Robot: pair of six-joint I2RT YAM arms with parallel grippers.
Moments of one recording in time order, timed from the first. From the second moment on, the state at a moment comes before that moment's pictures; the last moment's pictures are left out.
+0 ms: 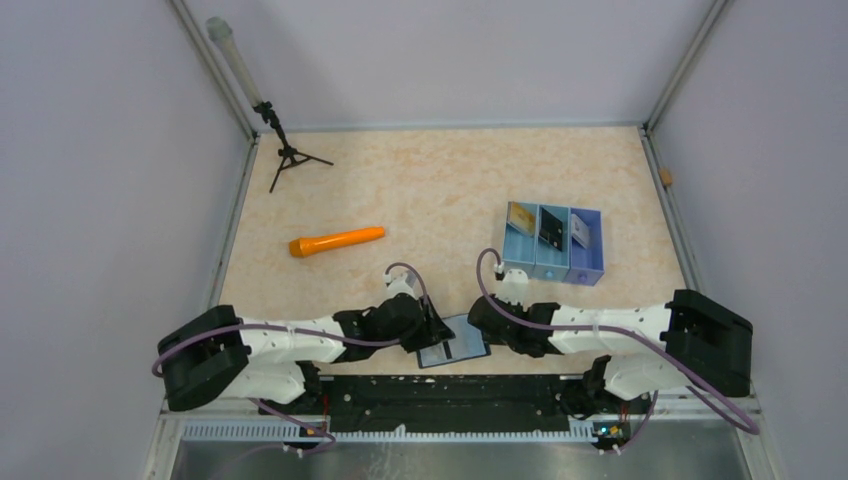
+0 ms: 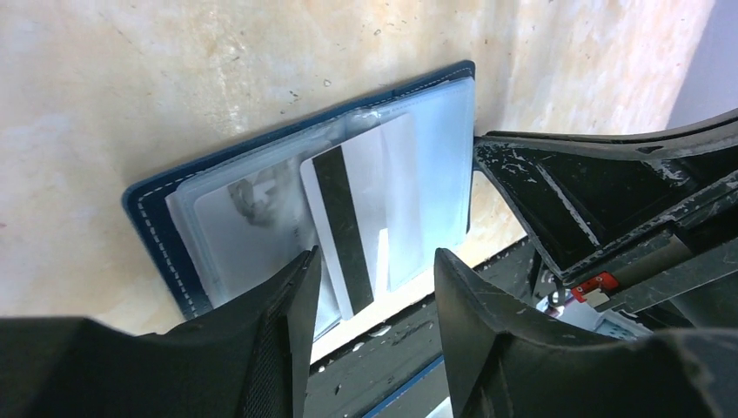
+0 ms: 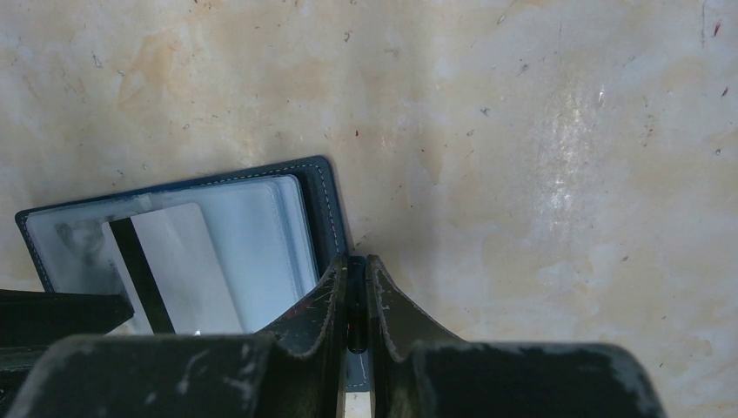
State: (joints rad) left arm -1.10 1.24 0.38 0.14 -0.09 -1.28; right arm 1.18 1.30 0.55 -0.35 0.50 1.13
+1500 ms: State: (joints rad) left arm -1.10 1.40 0.49 0.15 -0.05 -1.24; right arm 1.18 1.28 0.53 -0.33 0.50 1.13
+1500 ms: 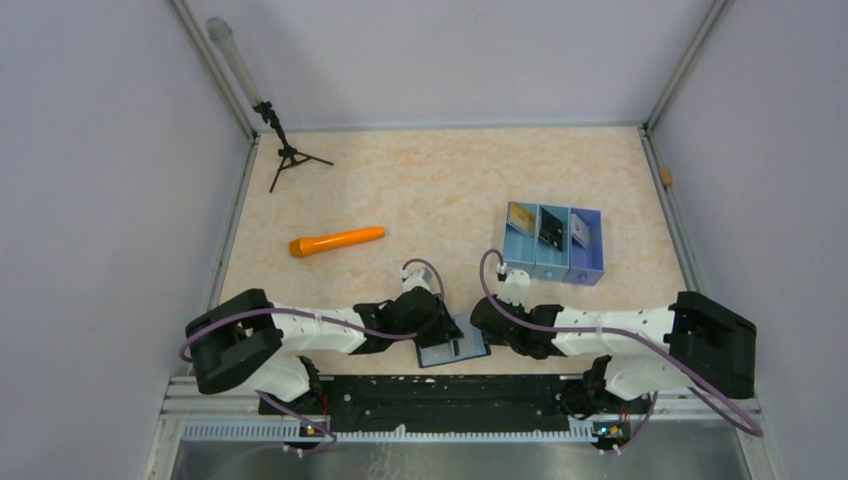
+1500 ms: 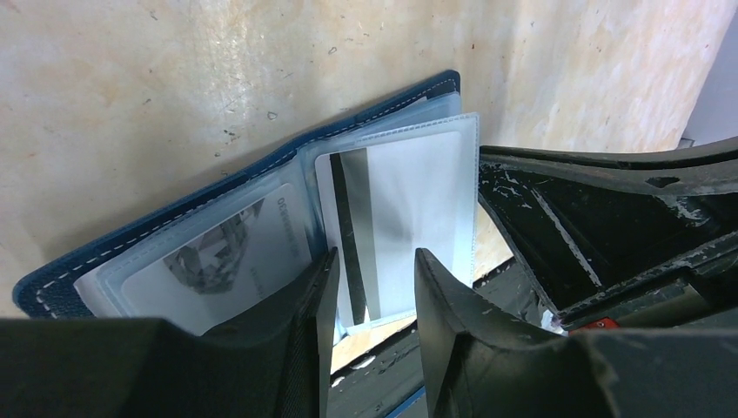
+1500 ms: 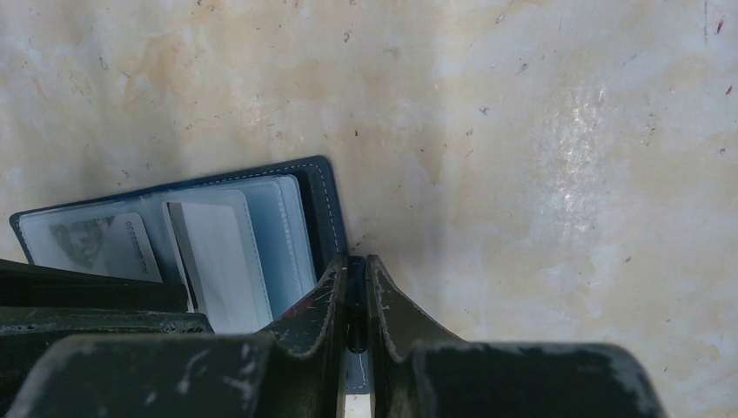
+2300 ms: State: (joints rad) left arm -1.11 1.39 0.40 0.33 -0.05 -1.27; right arm 1.18 1.25 0.50 -0.31 0.50 1.16
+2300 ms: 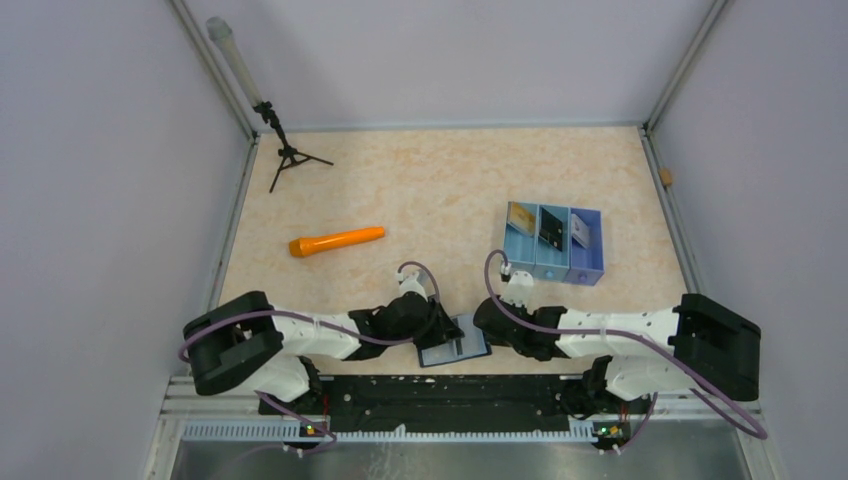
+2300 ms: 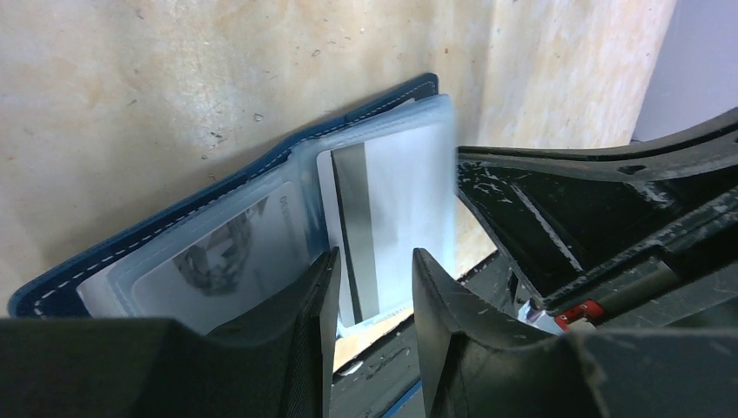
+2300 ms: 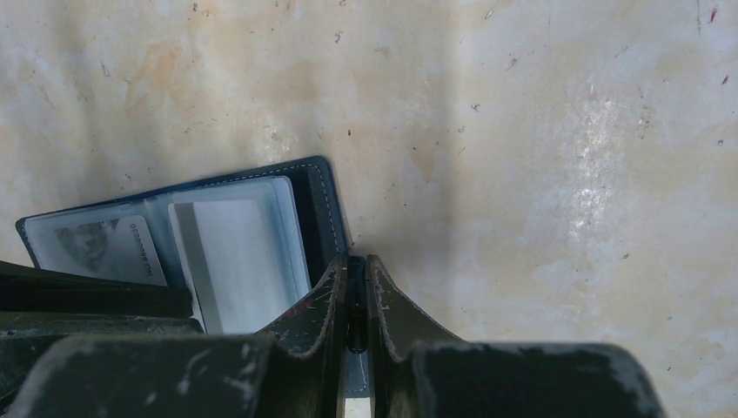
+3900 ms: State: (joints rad) left arm -1.00 1.08 0.32 0.02 -0.02 -1.10; right arm 1.18 0.96 0.35 -0.23 0.29 1.14
